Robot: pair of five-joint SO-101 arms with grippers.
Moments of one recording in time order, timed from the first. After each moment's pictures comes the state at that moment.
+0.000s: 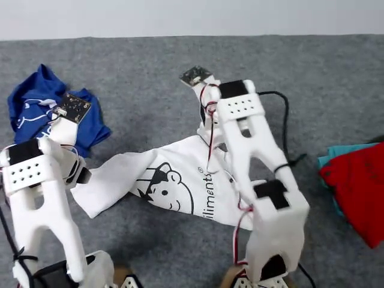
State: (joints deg) left arm -25.2 -21.0 31.0 78.5 -34.9; right arm -18.8 27.2 -19.8 86.5 20.9
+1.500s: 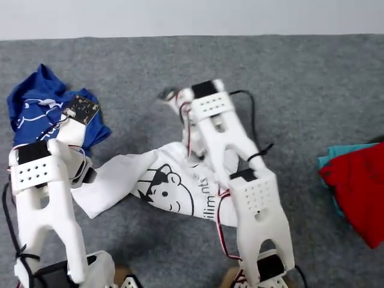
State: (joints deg) left arm -22.7 -21.0 34.2 74.4 -34.9; right arm -22.3 45.4 -45.2 100.1 29.3
